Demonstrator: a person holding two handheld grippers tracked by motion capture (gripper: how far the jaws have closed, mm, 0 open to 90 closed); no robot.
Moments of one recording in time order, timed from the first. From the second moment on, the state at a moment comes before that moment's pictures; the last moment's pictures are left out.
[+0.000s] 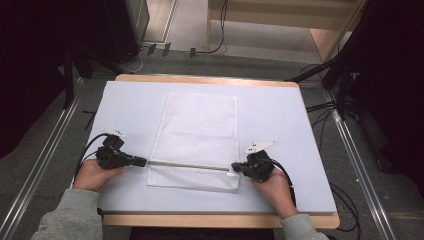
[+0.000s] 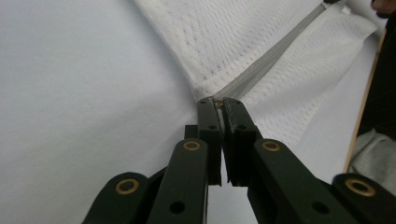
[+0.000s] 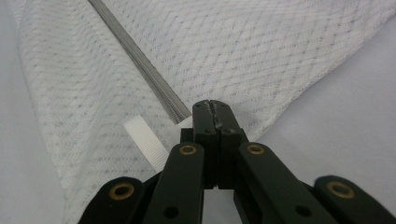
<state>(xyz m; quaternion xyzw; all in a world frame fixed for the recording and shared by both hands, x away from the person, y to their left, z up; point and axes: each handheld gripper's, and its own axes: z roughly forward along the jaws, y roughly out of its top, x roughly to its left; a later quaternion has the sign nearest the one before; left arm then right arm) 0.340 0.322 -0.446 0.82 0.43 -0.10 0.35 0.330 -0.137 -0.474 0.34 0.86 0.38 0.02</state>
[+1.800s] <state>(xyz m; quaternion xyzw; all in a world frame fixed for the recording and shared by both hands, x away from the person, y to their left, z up) 0.338 0.354 -0.436 0.78 0.47 0.03 0.41 0.352 -0.169 -0.464 0.41 0.81 0.41 0.06</state>
